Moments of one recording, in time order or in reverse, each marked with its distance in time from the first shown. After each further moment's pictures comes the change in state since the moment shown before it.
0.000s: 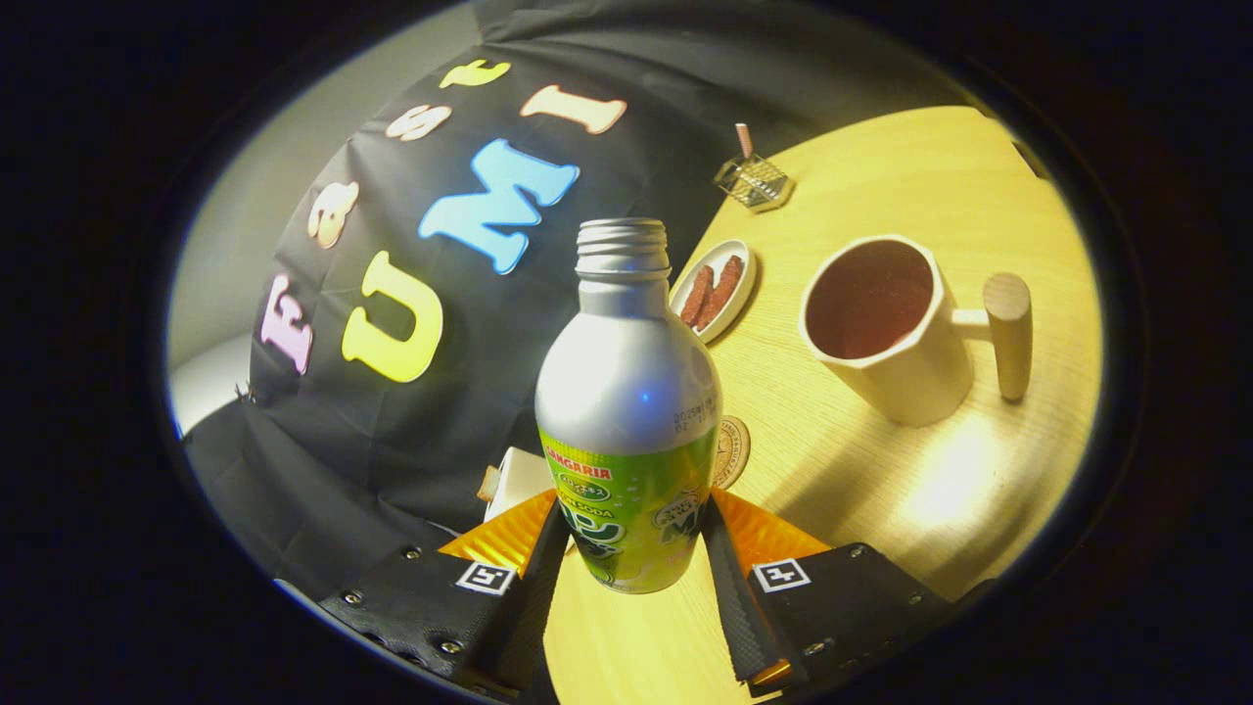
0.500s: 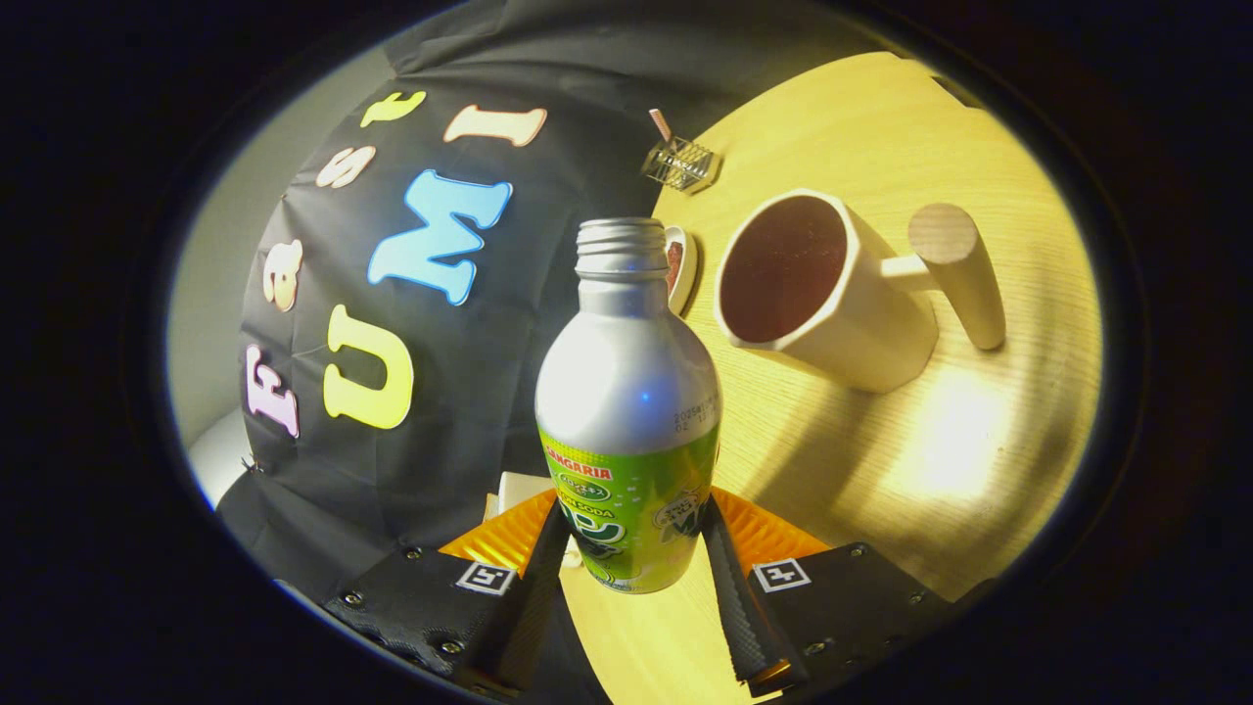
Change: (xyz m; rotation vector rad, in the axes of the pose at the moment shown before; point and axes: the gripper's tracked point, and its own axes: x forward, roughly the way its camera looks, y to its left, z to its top) arm 0.004 -0.024 0.003 0.197 0.013 -0.048
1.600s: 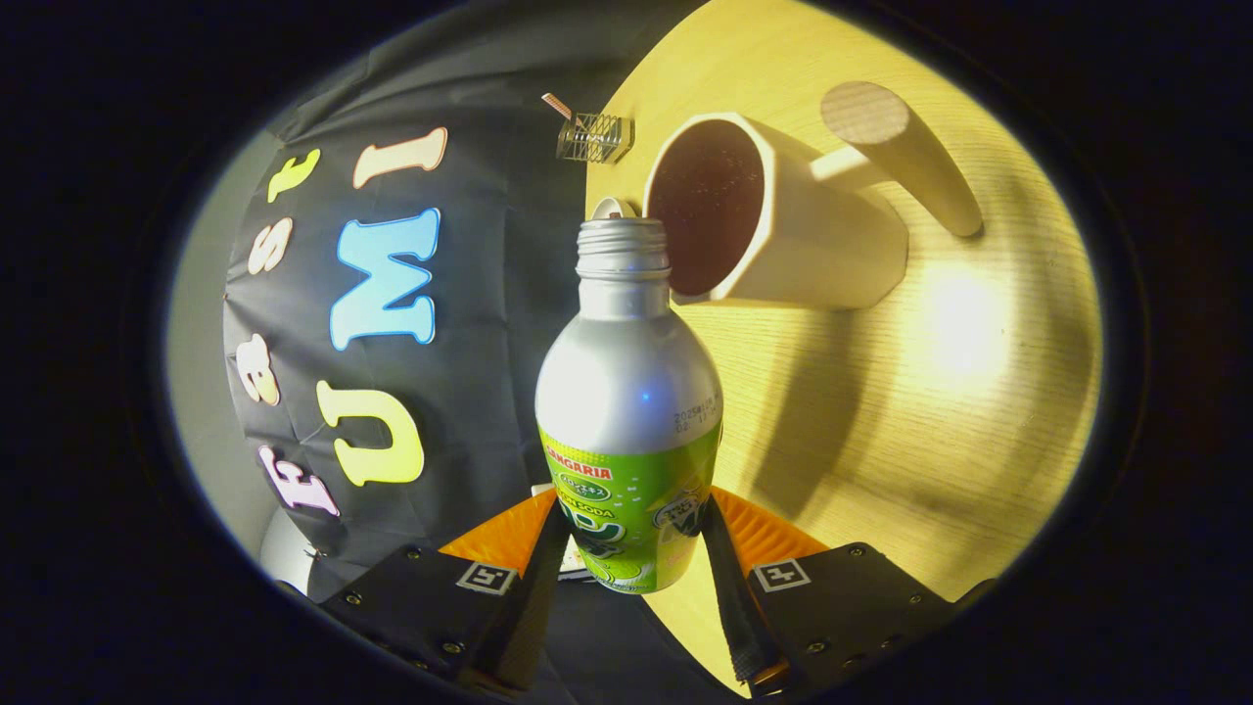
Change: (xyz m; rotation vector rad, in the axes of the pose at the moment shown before) arm 0.007 0.011 -0.007 0.311 0.085 -0.014
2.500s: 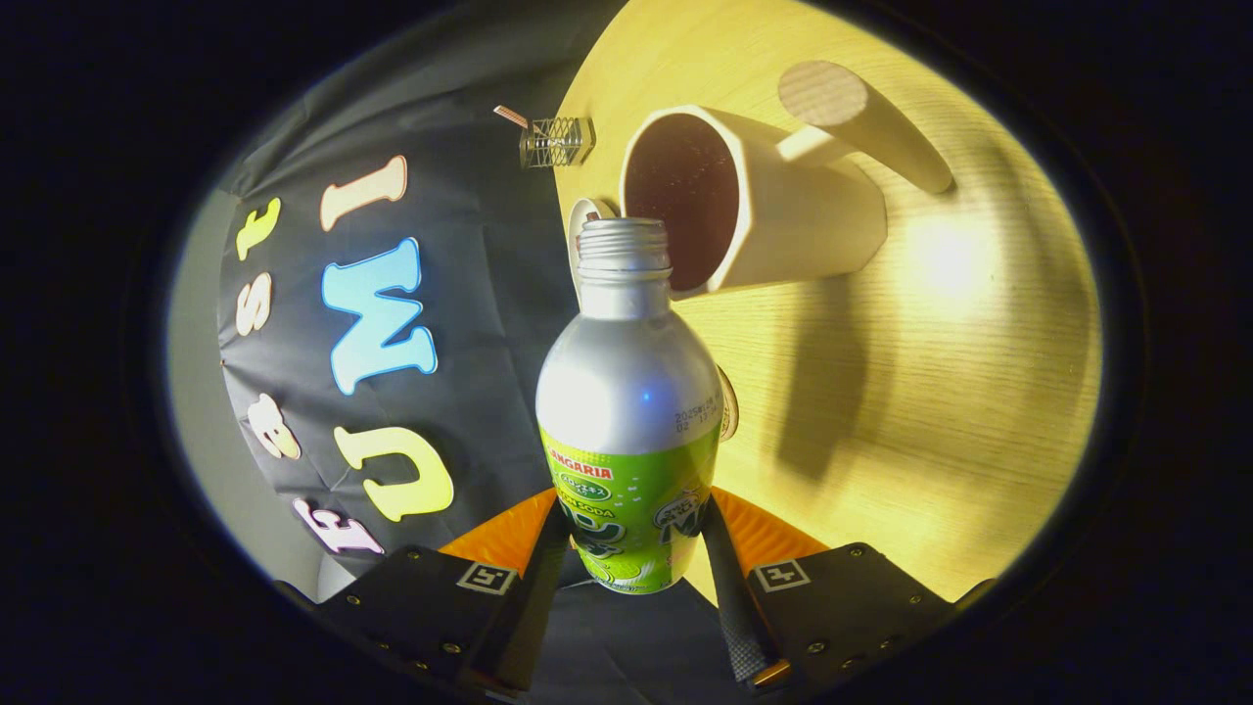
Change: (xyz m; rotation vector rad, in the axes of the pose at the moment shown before) arm -0.002 0.015 0.001 0.170 0.034 0.020
